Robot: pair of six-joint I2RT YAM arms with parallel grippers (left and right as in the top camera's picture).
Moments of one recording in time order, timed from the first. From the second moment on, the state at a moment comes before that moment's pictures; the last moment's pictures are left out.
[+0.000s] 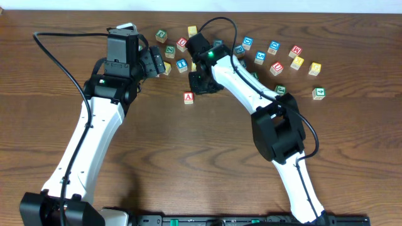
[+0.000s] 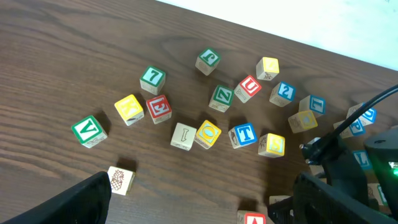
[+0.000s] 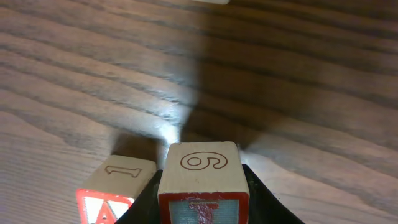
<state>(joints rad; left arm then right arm) -0.17 1.50 1.27 -0.51 -0.09 -0.38 0.57 2.43 2.08 -1.02 -0.09 0.43</state>
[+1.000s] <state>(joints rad) -0.17 1.50 1.27 -0.50 -0.09 -0.41 0.61 2.43 2.03 -1.04 -0.08 0.47</state>
